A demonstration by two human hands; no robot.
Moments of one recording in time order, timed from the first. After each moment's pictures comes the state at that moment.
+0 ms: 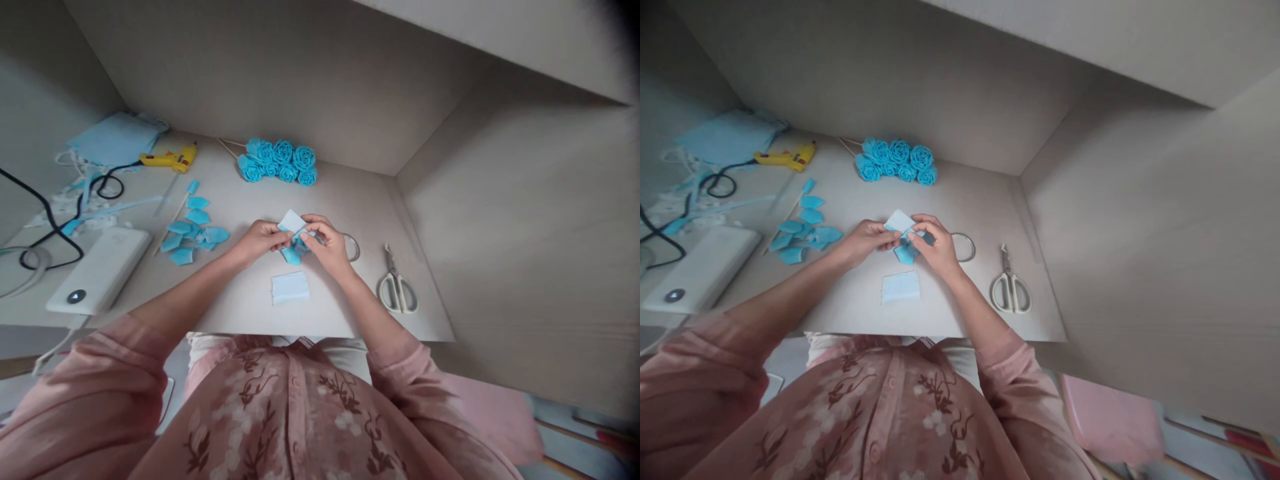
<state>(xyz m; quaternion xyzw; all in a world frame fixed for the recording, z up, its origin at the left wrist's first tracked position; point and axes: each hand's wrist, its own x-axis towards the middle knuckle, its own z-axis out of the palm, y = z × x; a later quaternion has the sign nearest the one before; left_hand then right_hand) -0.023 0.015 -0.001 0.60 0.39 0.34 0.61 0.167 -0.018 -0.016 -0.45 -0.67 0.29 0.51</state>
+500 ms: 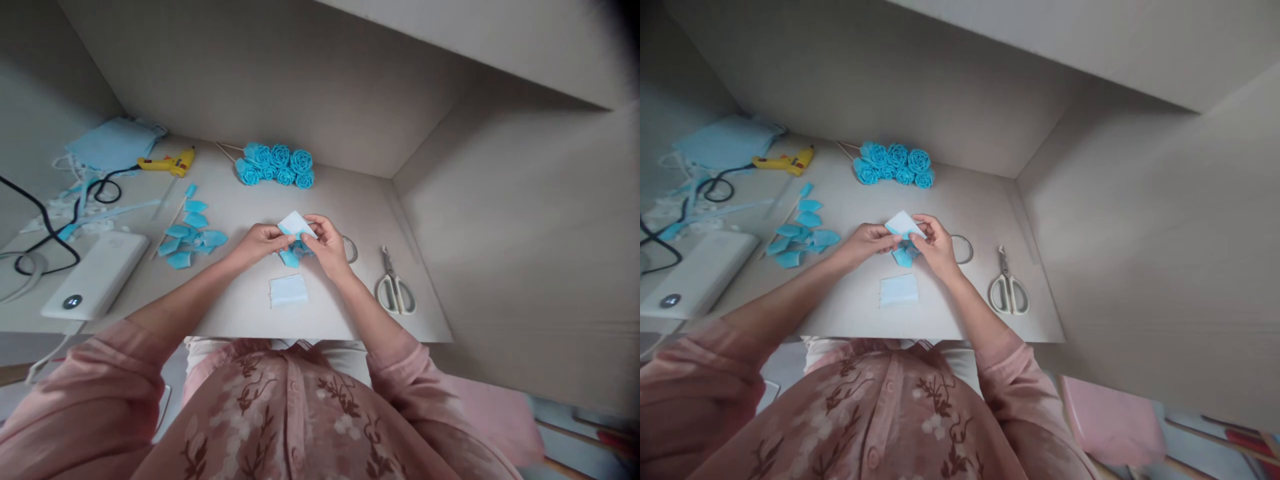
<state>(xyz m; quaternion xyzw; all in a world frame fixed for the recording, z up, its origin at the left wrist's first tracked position) -0.020 0.014 -0.003 0.62 0.40 0.35 0.58 0.162 -0.016 -0.017 -0.45 -0.57 0.43 0.54</state>
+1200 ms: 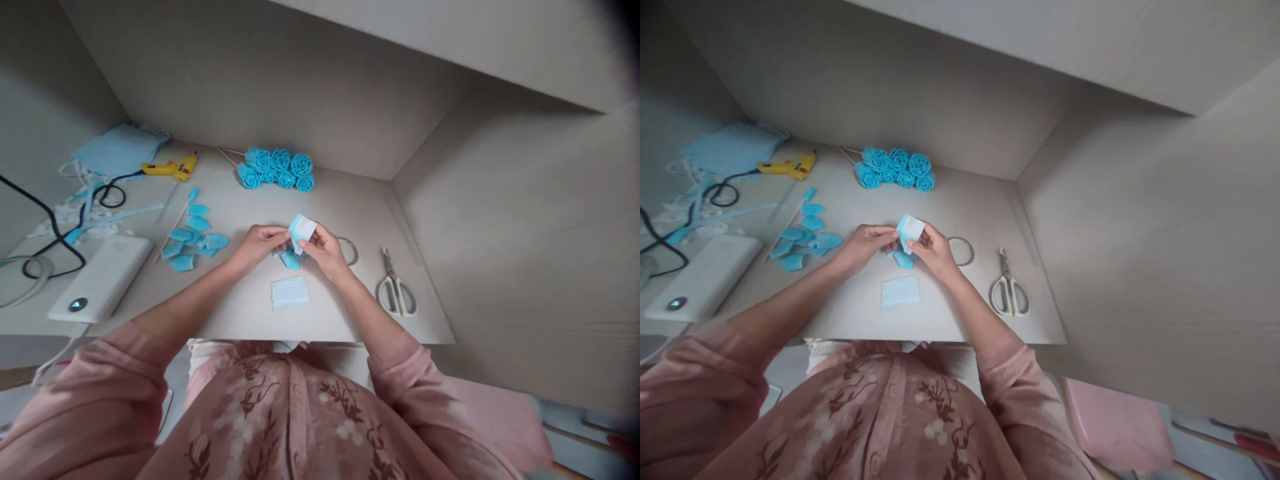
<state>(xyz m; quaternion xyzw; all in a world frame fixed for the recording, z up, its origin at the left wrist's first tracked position) -0.021 0.014 -0.004 0.59 0.39 0.40 0.58 0.161 -0.015 -0.020 -0.42 -0.55 0.50 0.52</state>
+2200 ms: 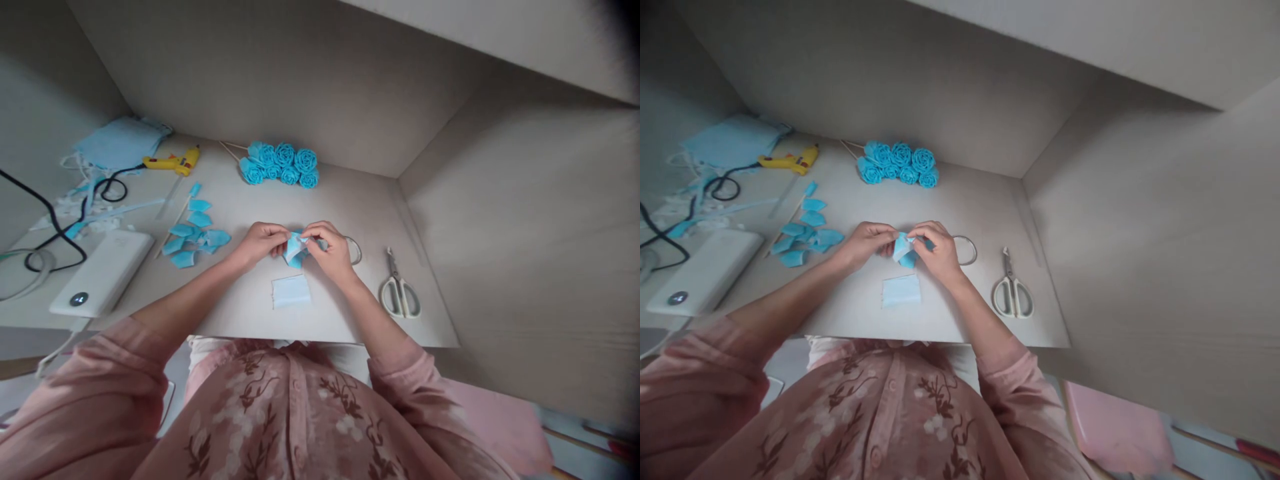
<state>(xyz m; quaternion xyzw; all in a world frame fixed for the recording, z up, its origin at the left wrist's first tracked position) -0.021 0.011 0.004 0.58 0.41 0.35 0.60 0.166 -0.023 -0.006 -0.45 -0.72 0.19 0.49</state>
